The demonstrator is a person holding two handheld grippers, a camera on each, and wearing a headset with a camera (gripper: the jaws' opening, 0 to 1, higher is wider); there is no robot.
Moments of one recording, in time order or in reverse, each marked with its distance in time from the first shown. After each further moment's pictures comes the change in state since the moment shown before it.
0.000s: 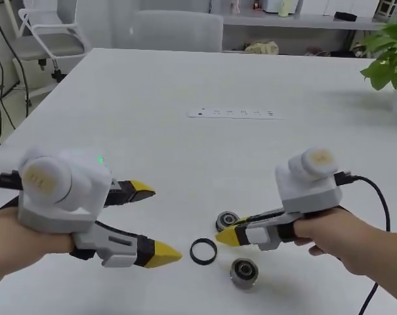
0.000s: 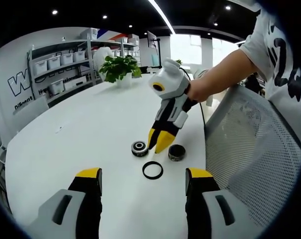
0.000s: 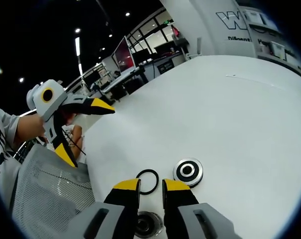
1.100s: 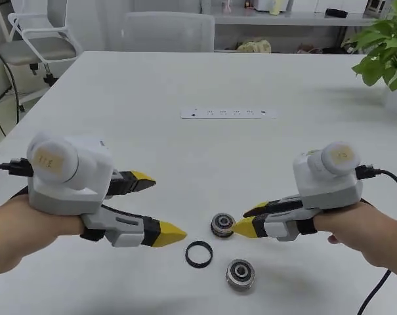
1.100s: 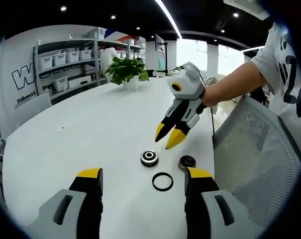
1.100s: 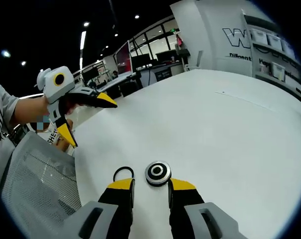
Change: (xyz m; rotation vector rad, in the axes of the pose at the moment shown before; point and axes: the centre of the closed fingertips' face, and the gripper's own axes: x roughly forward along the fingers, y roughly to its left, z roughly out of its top) left arm 0.018 0.026 0.014 -0.068 -0.028 0.016; right arm -0.029 -0.036 0.006 -0.132 -0.042 -0.101
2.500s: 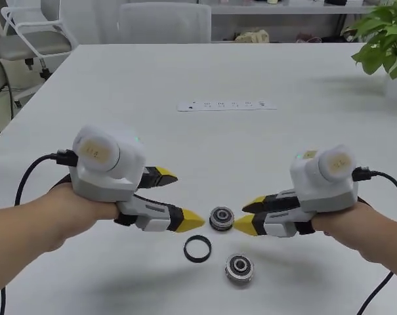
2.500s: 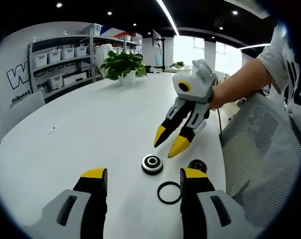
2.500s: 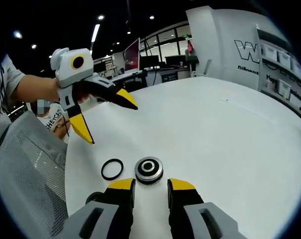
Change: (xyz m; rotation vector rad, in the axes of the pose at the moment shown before) left arm 0.050 0.006 -0.002 0.013 0.031 -0.036; right arm 0.012 -0.013 -0.010 -0.130 -0.019 -0.005
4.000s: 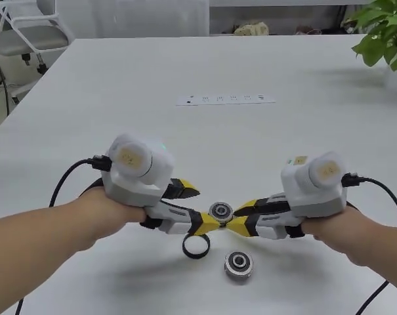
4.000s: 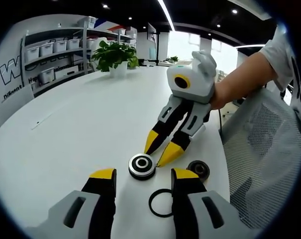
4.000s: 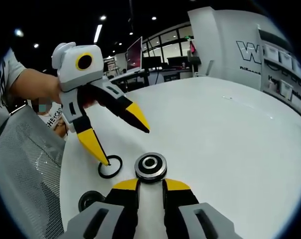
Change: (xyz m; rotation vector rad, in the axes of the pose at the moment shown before) left arm 0.043 -0.017 -0.013 -0.007 0.052 -0.075; right arm 0.016 0.002 -0.011 -0.012 -0.013 0.016
